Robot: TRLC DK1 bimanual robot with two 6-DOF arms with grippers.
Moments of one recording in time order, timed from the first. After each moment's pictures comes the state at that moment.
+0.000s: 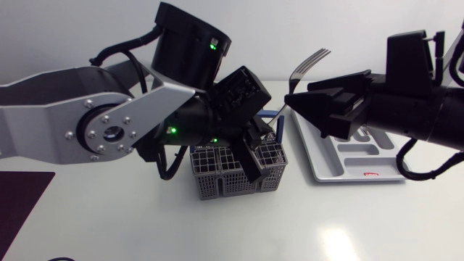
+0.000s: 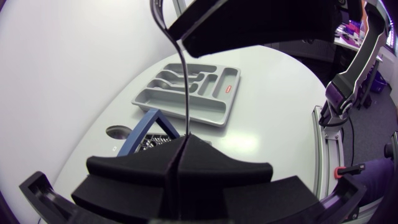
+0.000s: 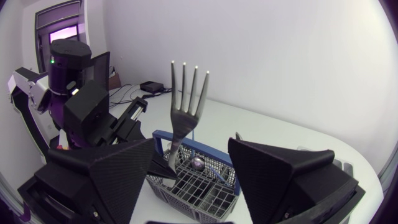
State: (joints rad) left arm -0.87 1.51 1.14 -0.20 0.11 0.36; right arm 0.41 0.94 0.81 -0.16 -0.35 0.02
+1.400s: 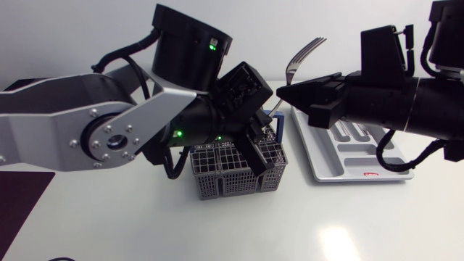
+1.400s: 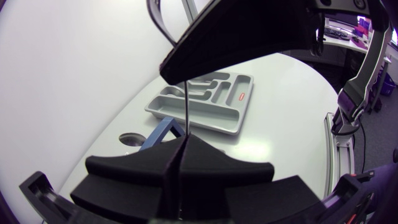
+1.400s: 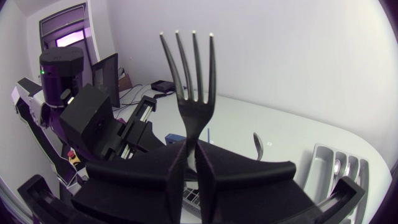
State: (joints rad) left arm -0.88 1.51 1.12 -0.11 0.03 0.35; right arm 0.45 1.03 0.85 -0.13 -0.39 0.08
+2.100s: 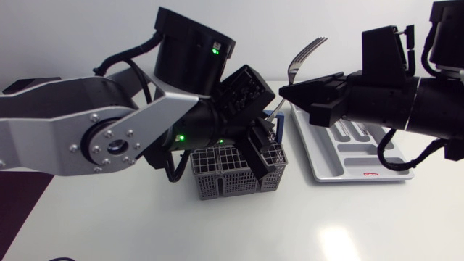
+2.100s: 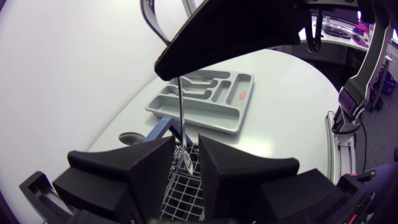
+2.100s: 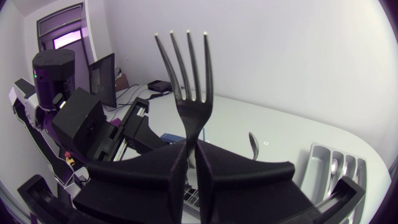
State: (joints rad) left arm -0.90 1.51 1.12 -0.10 0.00 0.35; right arm 0.44 1.03 0.85 -0.13 -0.39 0.07
